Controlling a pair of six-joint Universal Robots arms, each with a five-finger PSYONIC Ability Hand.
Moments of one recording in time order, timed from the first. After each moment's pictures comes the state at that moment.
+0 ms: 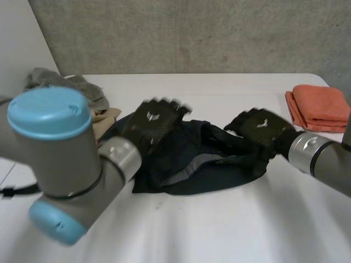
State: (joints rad) left arm 4.05 -1.94 -1.44 3.18 -1.50 3.32; right arm 1.81 -1.22 1.51 0.17 1.11 2.47; left_hand 0.19 0.20 0.21 0.20 0.05; right_hand 0.24 0.25 0.25 0.25 0.08
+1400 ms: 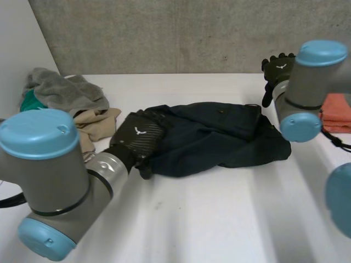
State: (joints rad) left arm 4.09 -1.90 -1.60 3.26 -1.52 3.54; right arm 1.91 -0.58 0.48 0.18 1.73 2.73; left_hand 0.19 0.20 0.21 0.20 0.05; right_hand 0.22 0.21 0.21 0.21 0.04
